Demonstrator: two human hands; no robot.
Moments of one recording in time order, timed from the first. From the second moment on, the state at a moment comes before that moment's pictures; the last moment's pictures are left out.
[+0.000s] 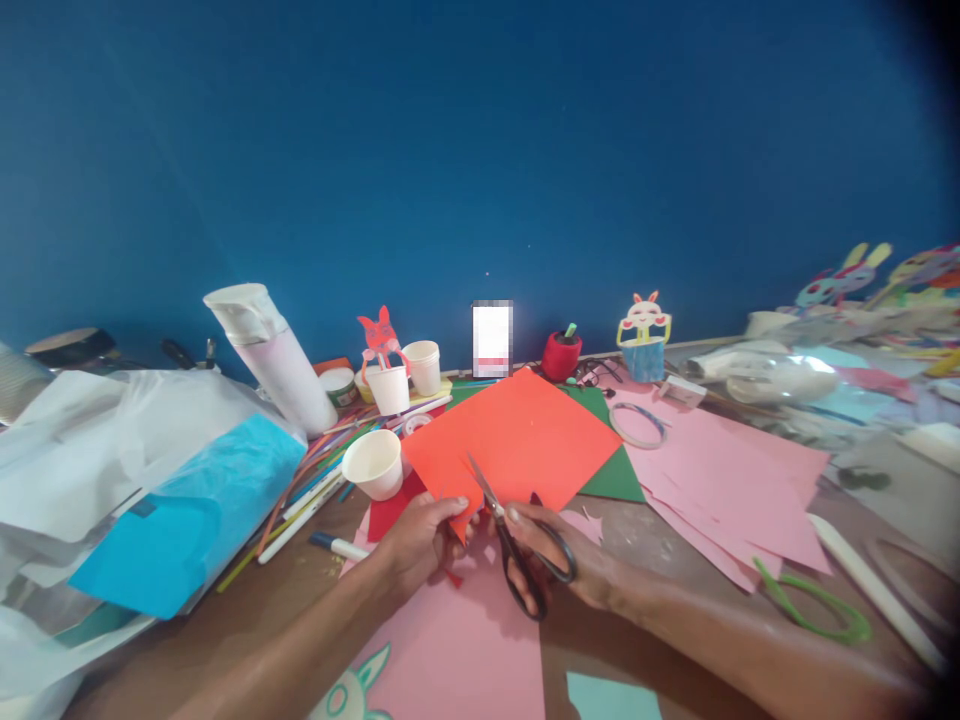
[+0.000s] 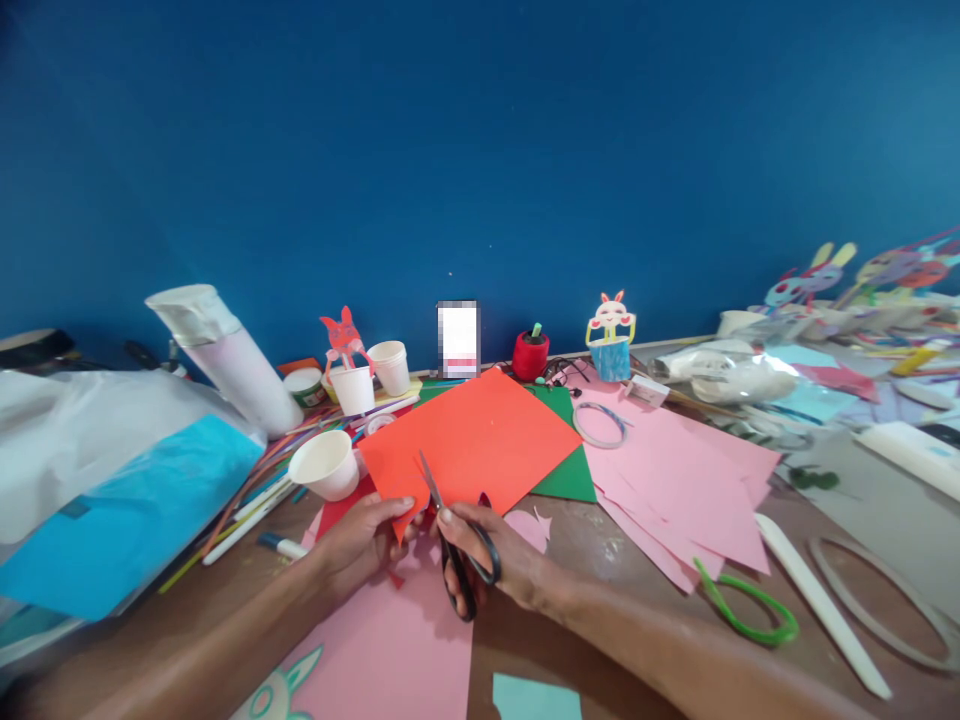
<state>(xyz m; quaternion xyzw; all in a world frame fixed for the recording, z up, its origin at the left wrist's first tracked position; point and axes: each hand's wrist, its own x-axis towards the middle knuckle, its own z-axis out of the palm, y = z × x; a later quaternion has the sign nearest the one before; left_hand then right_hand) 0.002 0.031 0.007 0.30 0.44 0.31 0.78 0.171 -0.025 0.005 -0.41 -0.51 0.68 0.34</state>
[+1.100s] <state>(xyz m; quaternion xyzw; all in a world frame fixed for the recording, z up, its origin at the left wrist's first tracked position) 0.003 0.030 0.003 0.34 0.44 0.30 0.77 0.177 -0.018 0.016 -0.46 -0.53 0.67 0.25</state>
